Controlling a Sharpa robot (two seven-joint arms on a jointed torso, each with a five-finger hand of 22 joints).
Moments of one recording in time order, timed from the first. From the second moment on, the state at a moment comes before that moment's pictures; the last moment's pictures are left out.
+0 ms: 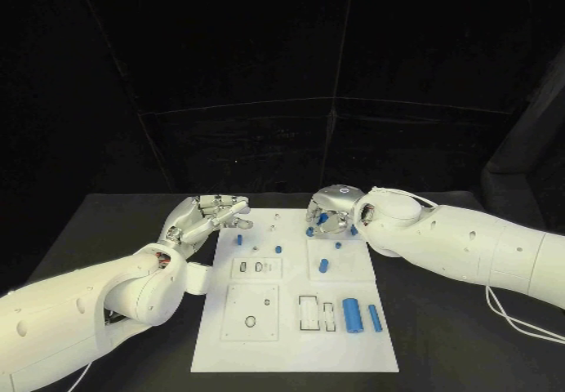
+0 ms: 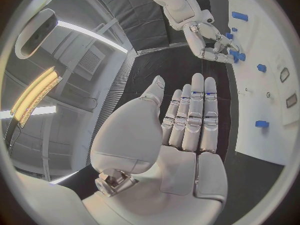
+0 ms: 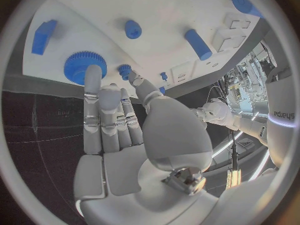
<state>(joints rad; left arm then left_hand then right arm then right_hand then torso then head) 1.13 -0.88 -0.03 1.59 -0.08 -0.34 0.56 1.35 0.02 0.00 0.07 0.05 0.97 0.20 0.16 0.07 1.07 0.14 0.20 0.07 1.19 0.08 0.31 0.22 0.17 0.95 0.20 0.39 0.15 1.26 -0.61 -0.05 1.21 -1.66 -0.20 0.01 1.27 -0.02 0.20 -0.24 0.20 1.04 0.15 0.07 0.07 1.17 0.09 0.07 0.06 1.47 0.00 0.95 0.71 0.18 1.21 0.09 0.78 0.42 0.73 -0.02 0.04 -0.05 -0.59</state>
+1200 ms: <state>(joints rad) 1.13 -0.89 -0.03 1.59 -0.09 -0.34 0.54 1.35 0.02 0.00 0.07 0.05 0.97 0.20 0.16 0.07 1.07 0.14 0.19 0.07 1.18 0.08 0.31 0.22 0.17 0.95 0.20 0.39 0.15 1.26 -0.61 -0.05 1.22 -1.67 -0.21 0.02 1.29 -0.01 0.41 -0.21 0.14 1.13 0.14 0.08 0.08 1.26 0.08 0.07 0.07 1.47 -0.01 1.25 1.03 0.15 1.27 0.08 1.15 0.84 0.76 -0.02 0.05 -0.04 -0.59</state>
